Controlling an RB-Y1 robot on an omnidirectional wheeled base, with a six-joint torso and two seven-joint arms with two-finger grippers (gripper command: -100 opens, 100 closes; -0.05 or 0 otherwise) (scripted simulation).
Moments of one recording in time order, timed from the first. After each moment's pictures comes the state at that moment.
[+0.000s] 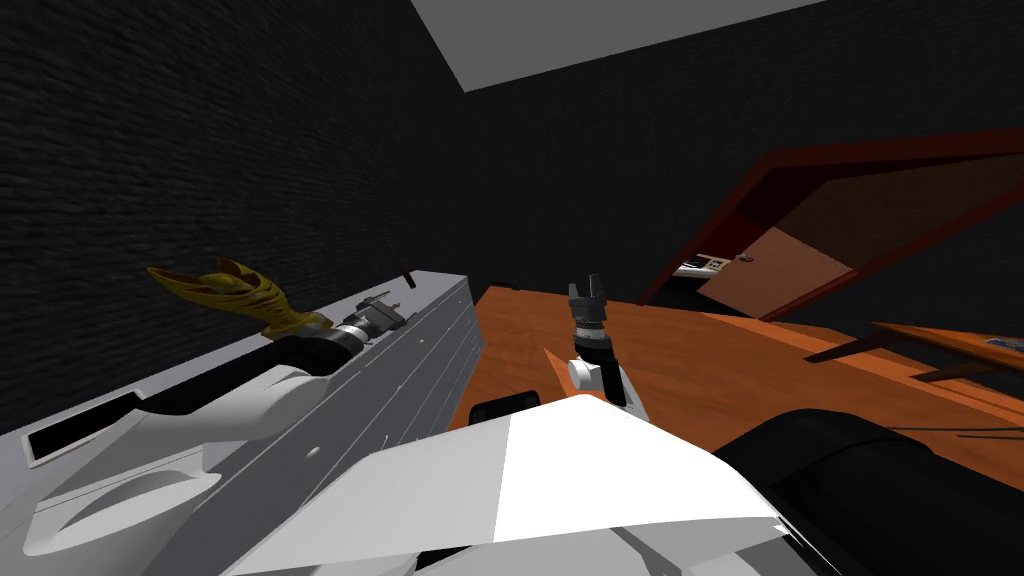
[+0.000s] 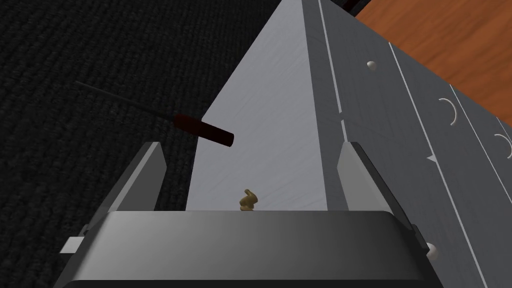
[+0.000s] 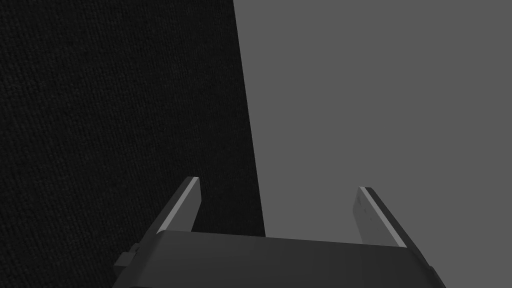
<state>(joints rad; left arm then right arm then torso) 0.25 0.73 0.28 -2.31 0.62 0.63 0.76 0.47 0.01 -0.05 -2.27 0.03 -0.55 -0.08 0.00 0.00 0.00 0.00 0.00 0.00</state>
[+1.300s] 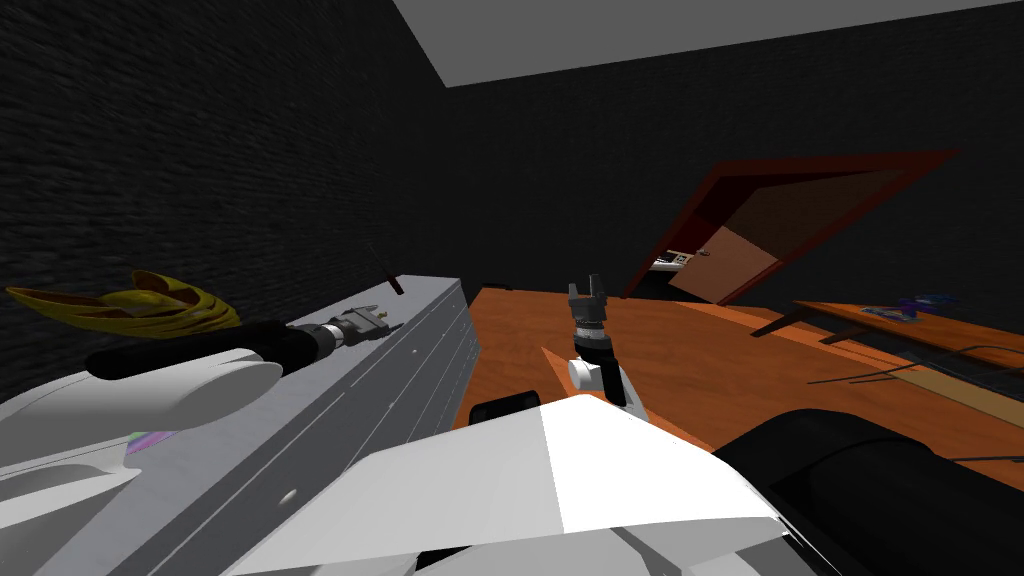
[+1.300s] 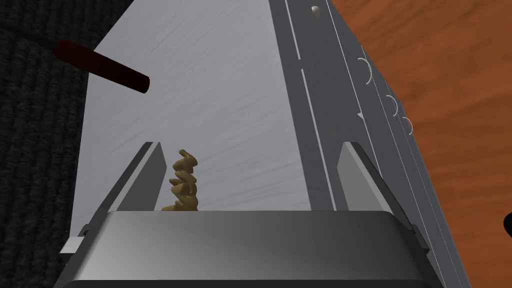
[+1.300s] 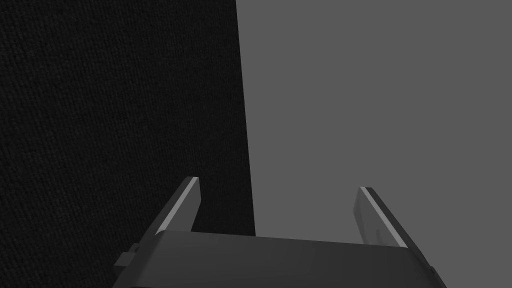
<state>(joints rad) 0.21 0.91 0.40 -2.21 0.87 0.98 1.01 0.47 0.01 -0.05 -2.27 0.03 -0.55 -0.08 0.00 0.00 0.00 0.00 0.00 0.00</state>
